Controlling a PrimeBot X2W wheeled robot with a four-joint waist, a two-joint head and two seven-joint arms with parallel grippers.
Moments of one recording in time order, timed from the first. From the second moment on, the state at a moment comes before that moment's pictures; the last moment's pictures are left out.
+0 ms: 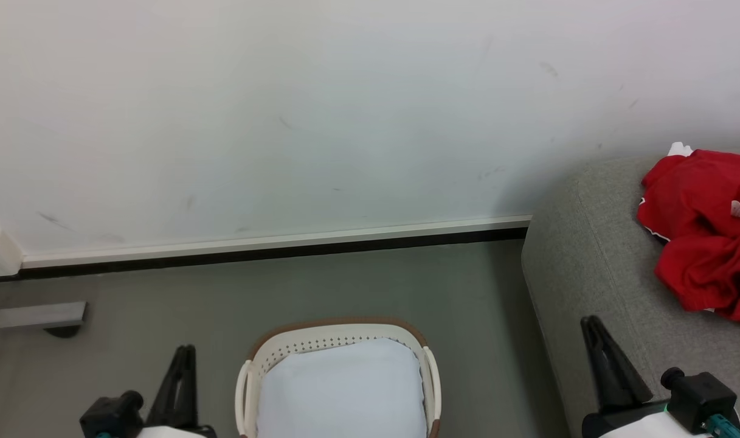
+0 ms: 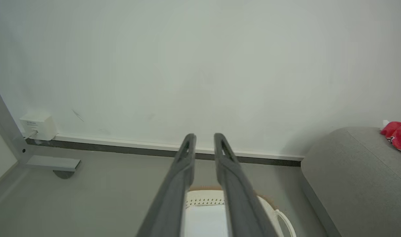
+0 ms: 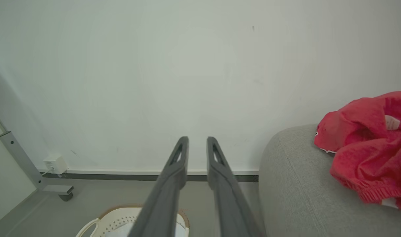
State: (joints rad) left arm -0.07 0.04 0.06 0.30 -0.17 -0.10 -0.26; right arm -0.12 -0.12 0.20 0.25 0.38 0.13 -0.26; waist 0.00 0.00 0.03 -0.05
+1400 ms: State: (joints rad) left arm -0.07 0.04 0.09 0.28 -0.84 -0.11 -0.09; right arm -0.10 -0.10 0.08 0.25 0.97 0.13 -0.10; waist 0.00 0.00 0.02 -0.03
